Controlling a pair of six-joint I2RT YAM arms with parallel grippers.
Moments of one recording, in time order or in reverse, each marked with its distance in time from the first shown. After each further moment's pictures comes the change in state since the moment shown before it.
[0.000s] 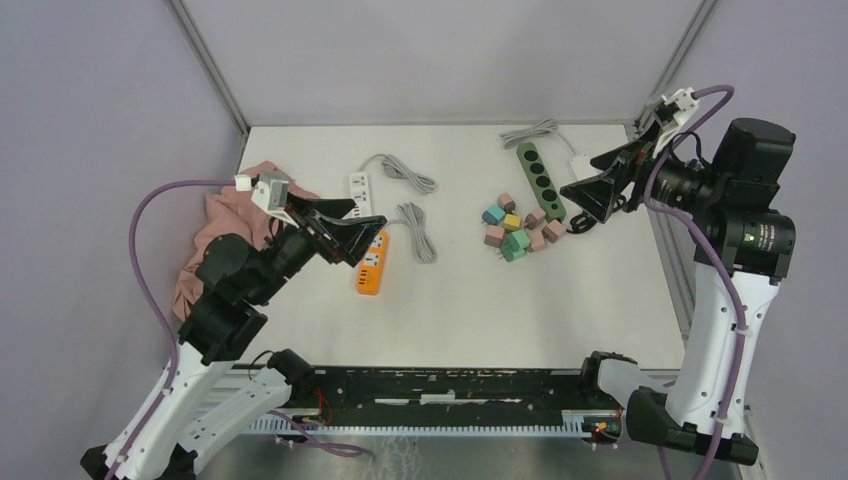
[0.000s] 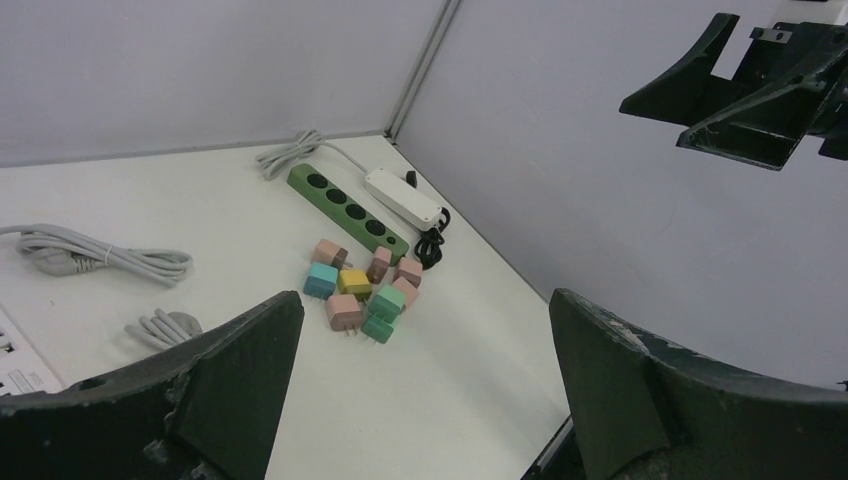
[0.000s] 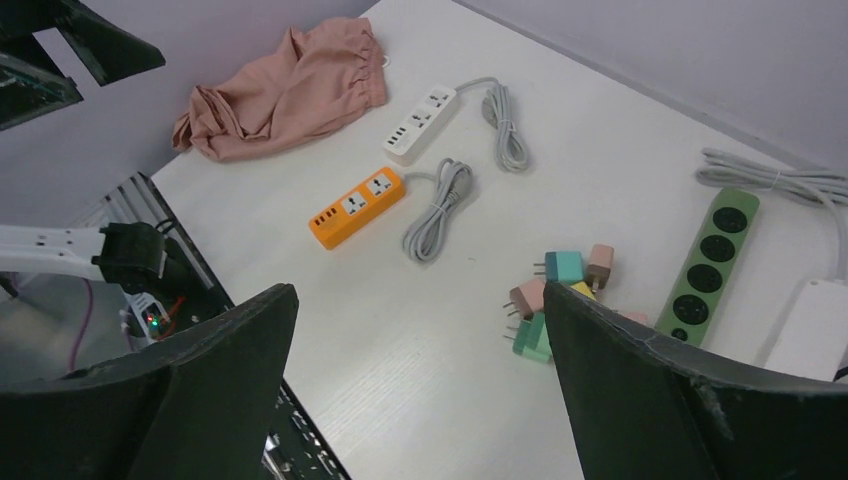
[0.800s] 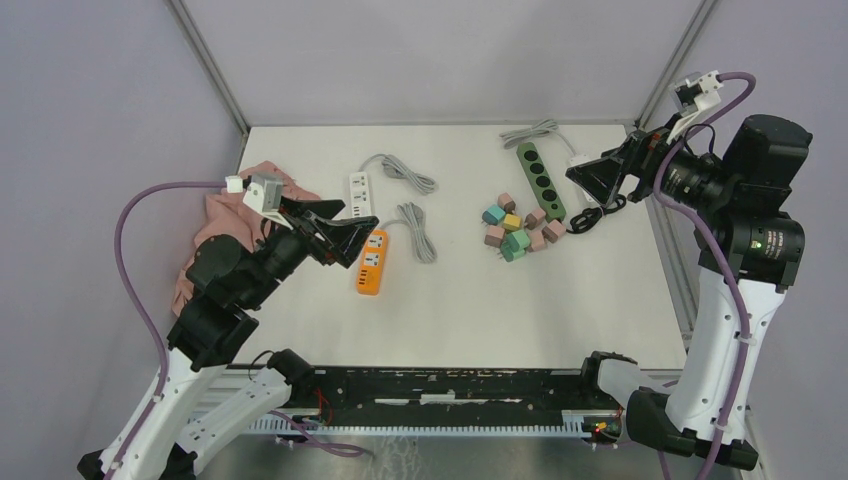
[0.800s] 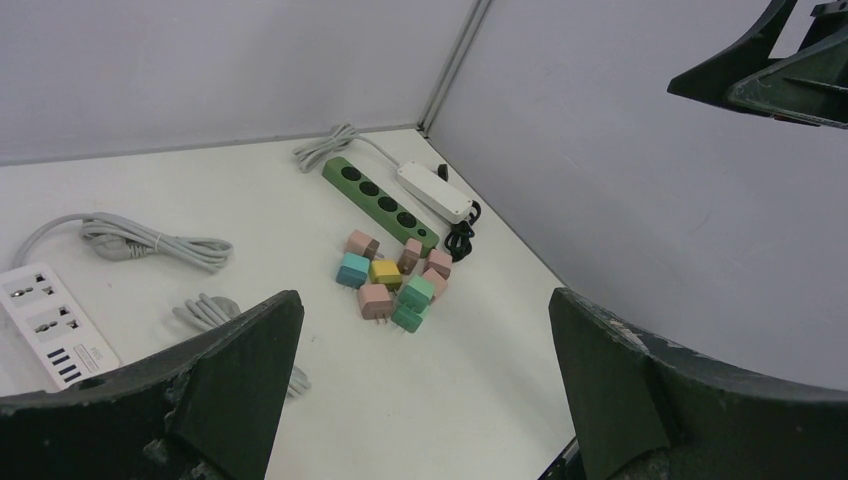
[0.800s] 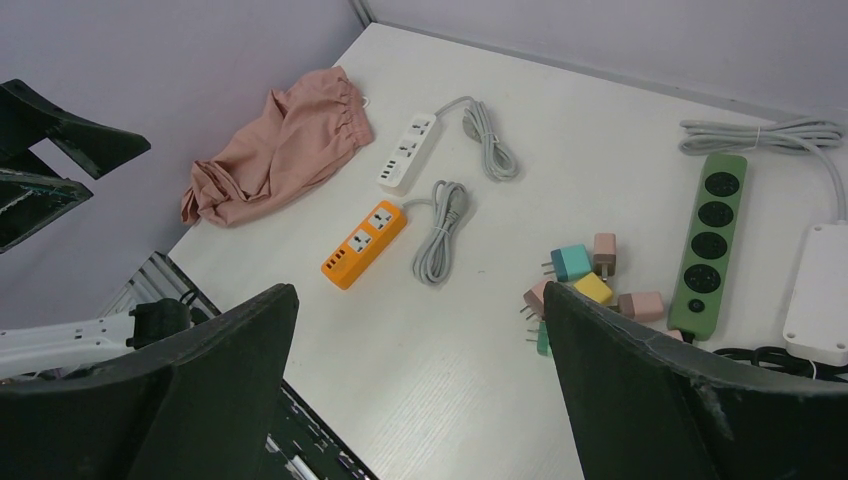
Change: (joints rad) left arm 0.000 -0.016 0.067 -0.116 -0.051 0.051; right arm 0.000 -0.002 0.065 0.044 0.130 0.278
